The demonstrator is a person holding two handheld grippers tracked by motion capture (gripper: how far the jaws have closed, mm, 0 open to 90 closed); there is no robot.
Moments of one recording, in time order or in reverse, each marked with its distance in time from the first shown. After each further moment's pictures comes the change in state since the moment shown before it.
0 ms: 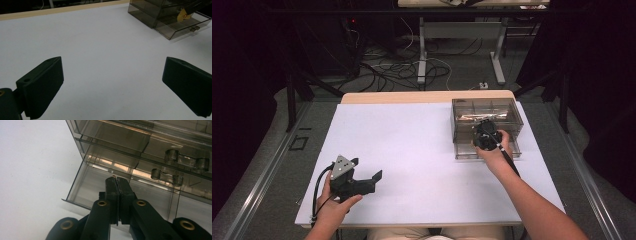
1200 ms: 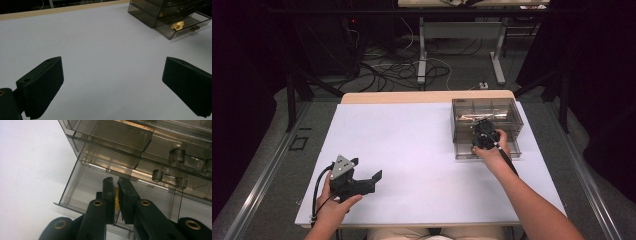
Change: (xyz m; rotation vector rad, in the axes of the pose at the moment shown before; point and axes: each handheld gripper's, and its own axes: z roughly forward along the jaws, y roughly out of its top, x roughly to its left) left arm 0.000 0.000 0.000 0.002 0.000 -0.001; right arm 0.000 0.002 0.013 0.027 -0.016 0.005
